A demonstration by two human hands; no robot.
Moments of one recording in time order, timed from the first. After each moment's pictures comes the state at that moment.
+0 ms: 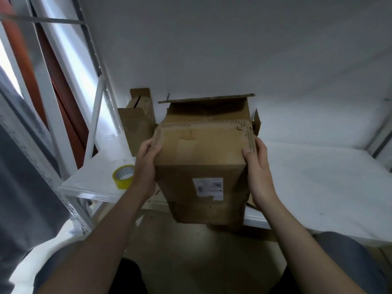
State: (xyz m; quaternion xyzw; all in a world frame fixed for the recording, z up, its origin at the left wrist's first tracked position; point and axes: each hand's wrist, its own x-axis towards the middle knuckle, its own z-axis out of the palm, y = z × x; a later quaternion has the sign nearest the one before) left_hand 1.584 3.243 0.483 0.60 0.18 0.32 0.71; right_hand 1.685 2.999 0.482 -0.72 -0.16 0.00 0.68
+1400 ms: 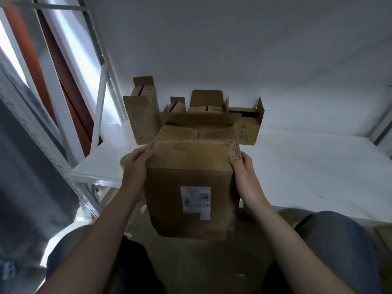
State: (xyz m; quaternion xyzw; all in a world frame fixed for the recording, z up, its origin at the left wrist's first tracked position) left_hand 1.528 3.244 0.473 0.62 0.30 0.31 0.66; right_hand 1.632 3.011 0.453 -0.74 -0.12 0.14 0.65
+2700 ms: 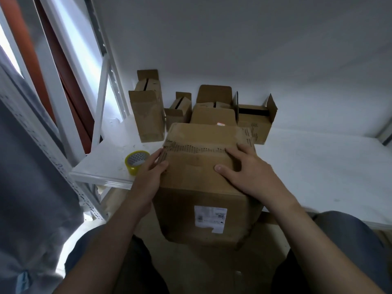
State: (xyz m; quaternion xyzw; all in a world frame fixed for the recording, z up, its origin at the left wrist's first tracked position) left_hand 1.521 3.269 0.461 0.67 0.29 0.21 0.65; right_hand 1.643 3.047 0.486 -0.93 -0.27 0.06 0.24
